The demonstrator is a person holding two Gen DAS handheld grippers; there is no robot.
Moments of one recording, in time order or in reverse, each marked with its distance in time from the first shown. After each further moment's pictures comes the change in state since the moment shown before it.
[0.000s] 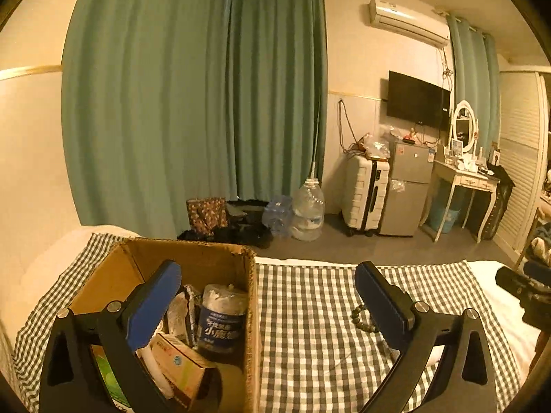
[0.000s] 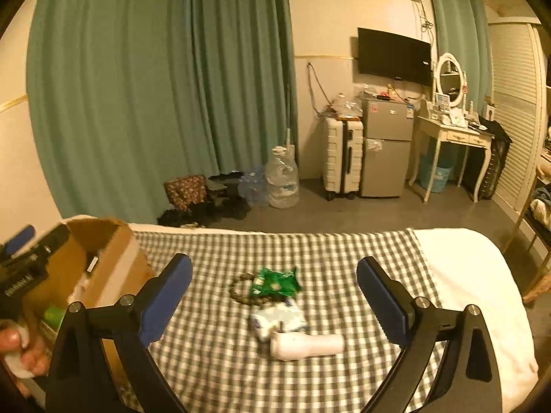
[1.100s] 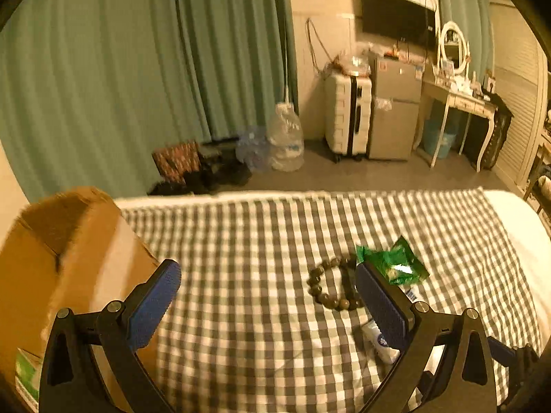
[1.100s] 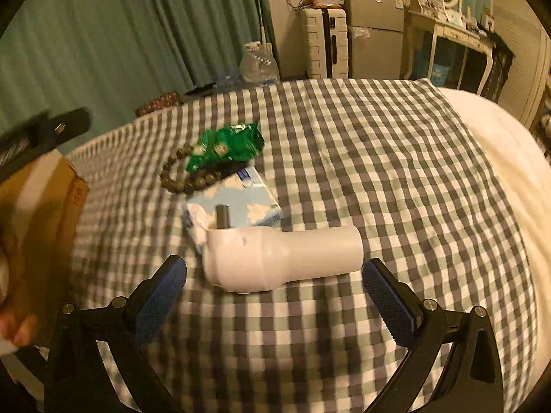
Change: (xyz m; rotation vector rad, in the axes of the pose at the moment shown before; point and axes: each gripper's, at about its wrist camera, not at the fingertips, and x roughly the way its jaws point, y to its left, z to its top) left arm 0.139 -0.119 -0.058 0.147 0.314 -0.033; right arm 0.124 -0.042 -0.112 0.105 0.401 -0.020
